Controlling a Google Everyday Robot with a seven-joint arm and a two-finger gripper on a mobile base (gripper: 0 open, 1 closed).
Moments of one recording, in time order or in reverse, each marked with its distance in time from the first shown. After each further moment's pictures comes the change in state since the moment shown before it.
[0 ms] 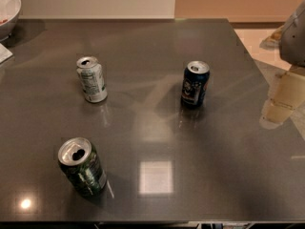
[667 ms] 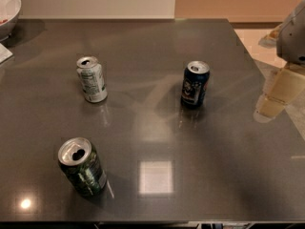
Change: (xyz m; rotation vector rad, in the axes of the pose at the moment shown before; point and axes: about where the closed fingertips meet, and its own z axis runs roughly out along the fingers) arm -0.002 -0.015 0.008 0.019 -0.043 0.033
